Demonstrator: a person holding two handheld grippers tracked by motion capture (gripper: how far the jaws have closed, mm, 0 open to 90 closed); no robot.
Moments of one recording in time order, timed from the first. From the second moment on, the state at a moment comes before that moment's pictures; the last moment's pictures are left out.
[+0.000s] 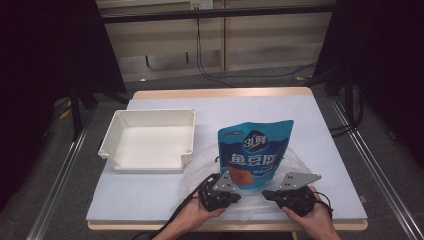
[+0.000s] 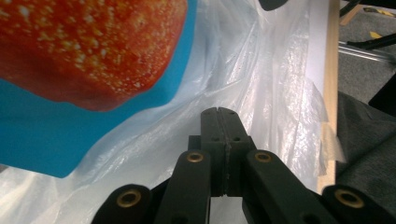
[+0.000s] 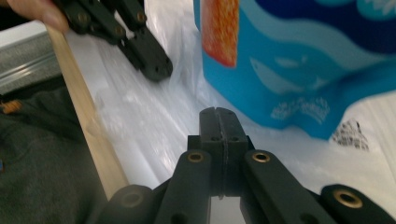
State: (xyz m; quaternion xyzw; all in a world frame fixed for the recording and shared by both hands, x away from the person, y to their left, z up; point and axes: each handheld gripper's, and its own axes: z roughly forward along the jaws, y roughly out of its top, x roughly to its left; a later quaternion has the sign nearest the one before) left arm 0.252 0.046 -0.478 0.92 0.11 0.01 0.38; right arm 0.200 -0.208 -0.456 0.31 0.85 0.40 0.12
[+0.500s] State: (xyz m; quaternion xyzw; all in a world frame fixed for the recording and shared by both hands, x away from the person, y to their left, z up) left arm 0.257 0.051 -0.468 0.91 0.11 0.00 0.40; right arm 0.221 -0.186 -0.477 0.32 0.86 0.38 0.11
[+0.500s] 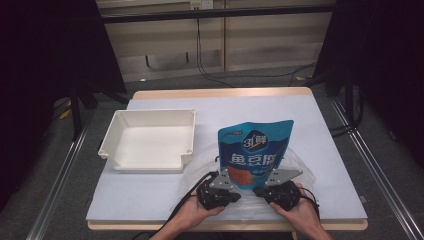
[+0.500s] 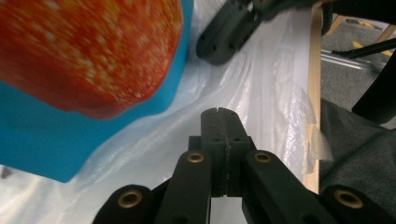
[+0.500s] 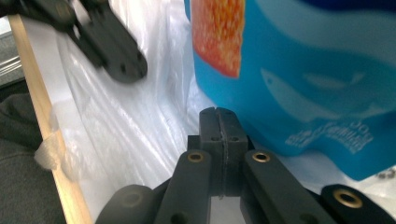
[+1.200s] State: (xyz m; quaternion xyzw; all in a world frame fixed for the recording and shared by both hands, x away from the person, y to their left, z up) left arm 0.258 0.035 -0.480 0.91 0.12 0.02 0.40; right arm 0.204 -0.186 -0.479 0.30 0.87 0.37 0.11
